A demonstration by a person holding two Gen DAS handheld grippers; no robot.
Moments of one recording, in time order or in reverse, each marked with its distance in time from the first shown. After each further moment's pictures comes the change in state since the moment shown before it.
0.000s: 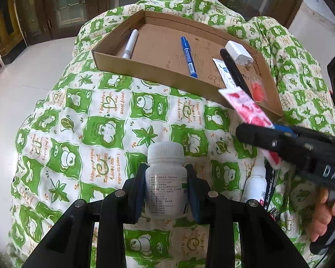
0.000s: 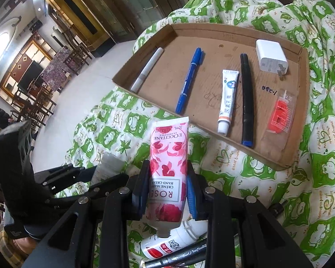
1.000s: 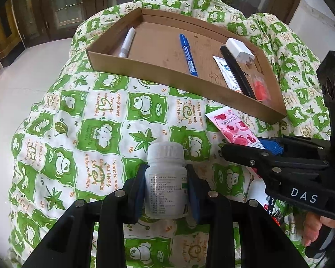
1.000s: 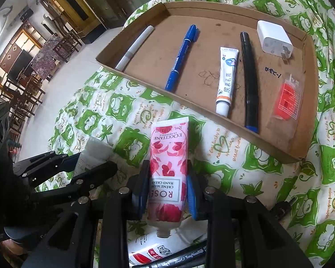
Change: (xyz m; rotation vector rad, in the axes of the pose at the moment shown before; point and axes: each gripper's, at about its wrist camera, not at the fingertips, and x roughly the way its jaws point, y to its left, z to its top) left arm 0.013 0.000 0.003 0.003 -0.001 0.001; right arm 0.039 0.004 -0.006 -0.014 0.095 -0.076
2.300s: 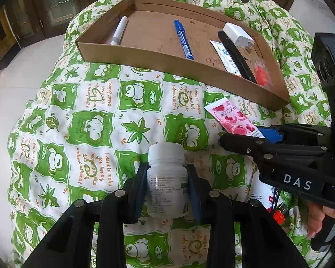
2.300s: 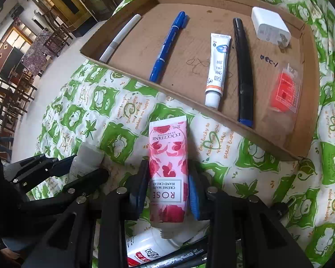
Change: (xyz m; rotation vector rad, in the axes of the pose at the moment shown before) left arm 0.012 -0.003 -0.004 0.039 0.068 0.014; right arm 0.015 -0.001 0.001 0.015 0.063 -0.061
